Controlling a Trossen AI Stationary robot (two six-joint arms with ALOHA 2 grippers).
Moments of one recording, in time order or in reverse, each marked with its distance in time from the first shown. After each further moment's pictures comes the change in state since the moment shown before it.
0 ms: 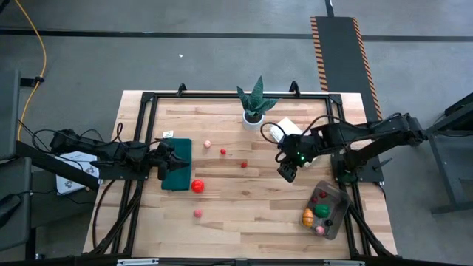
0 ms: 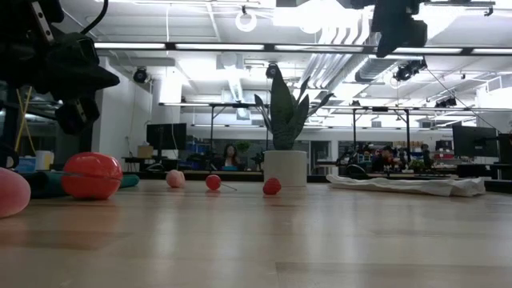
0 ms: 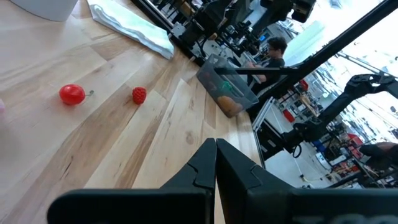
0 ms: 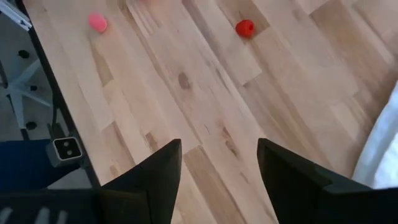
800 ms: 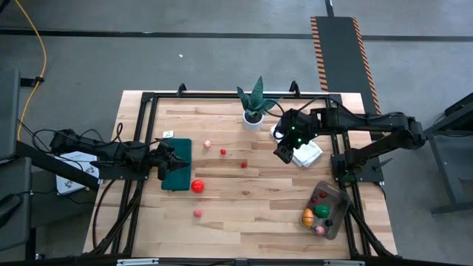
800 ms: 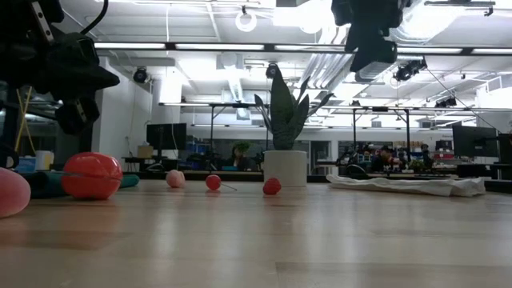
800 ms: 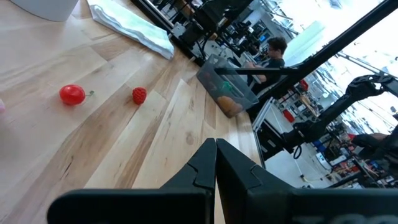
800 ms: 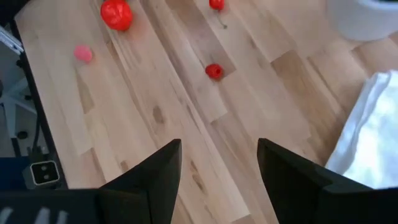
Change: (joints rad) left arm 0.000 0.000 0.000 0.001 -0.002 0.000; right arm -0.249 0.001 0.000 0.035 -0.097 -0.254
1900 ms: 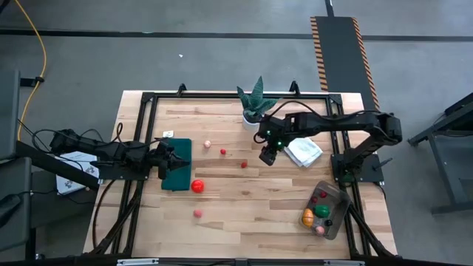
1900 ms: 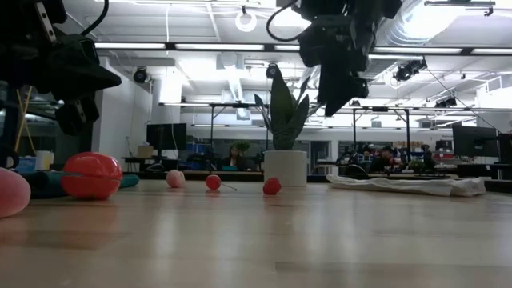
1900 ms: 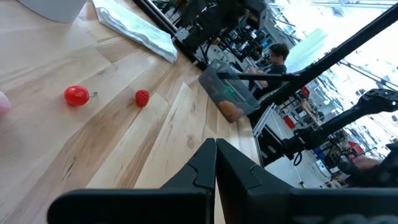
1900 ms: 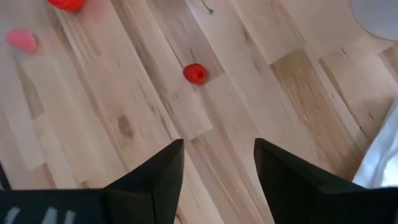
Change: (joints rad) left arm 0.000 0.000 0.000 0.003 -0.021 -0.026; right arm -0.032 0.262 0.000 0.129 -0.018 -0.067
